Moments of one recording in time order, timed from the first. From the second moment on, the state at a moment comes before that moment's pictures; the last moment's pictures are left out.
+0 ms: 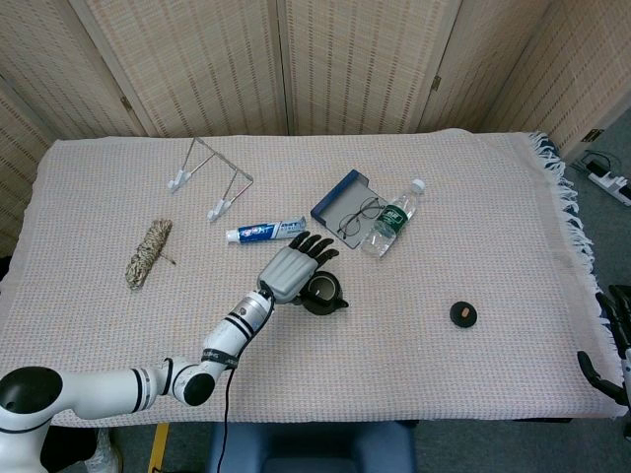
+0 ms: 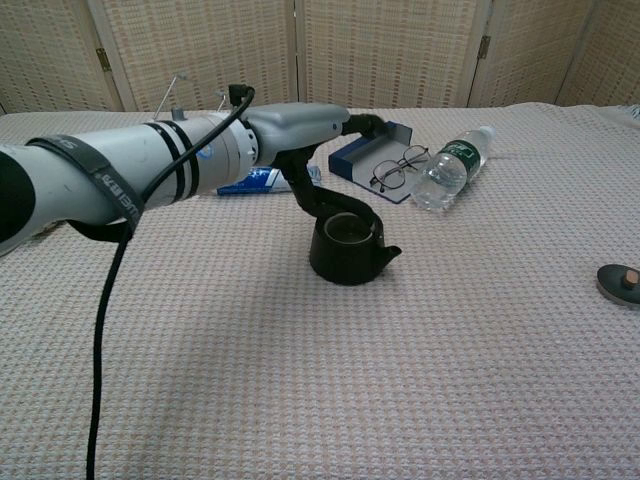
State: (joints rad) left arm -1.06 -1.67 -0.29 -1.43 0.93 0.81 0.49; right arm -0.06 -1.05 0.04 -1.51 -1.60 1.67 0.18
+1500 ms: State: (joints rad) left arm -0.62 -1.23 -0.07 -1.68 1.09 1.30 0.24; right arm 0.05 -1.00 0.03 -1.63 -1.64 1.50 0.05
